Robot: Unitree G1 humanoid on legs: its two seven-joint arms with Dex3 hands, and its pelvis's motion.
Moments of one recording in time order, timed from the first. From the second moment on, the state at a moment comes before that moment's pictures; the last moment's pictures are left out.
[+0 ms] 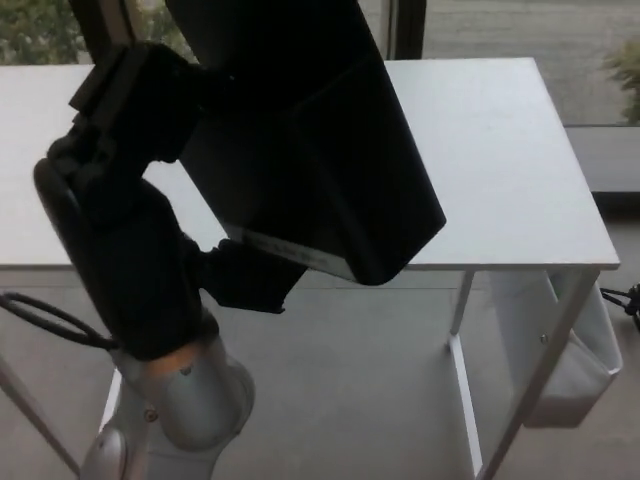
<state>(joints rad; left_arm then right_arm) -0.19 0.15 -0.27 -0.46 0.70 -0.13 0.87 0.27 -0.41 0.05 1.28 -0.28 -0.68 -0.41</state>
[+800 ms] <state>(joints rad) -0.02 0.23 -0.09 -0.49 0.69 -0.26 0.82 0.27 -0.42 0.03 1.29 -0.27 -0.68 -0.40</state>
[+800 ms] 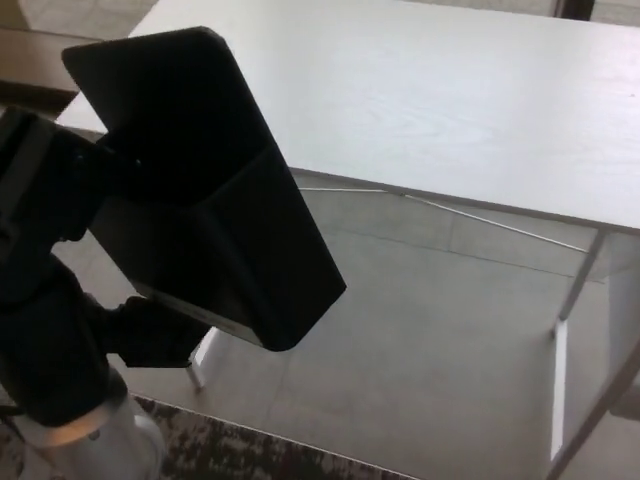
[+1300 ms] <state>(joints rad) 0.01 0.35 0.05 -0.41 0.70 -0.33 0.81 0.27 -0.41 0.03 1.28 -0.27 -0.68 -0.38</state>
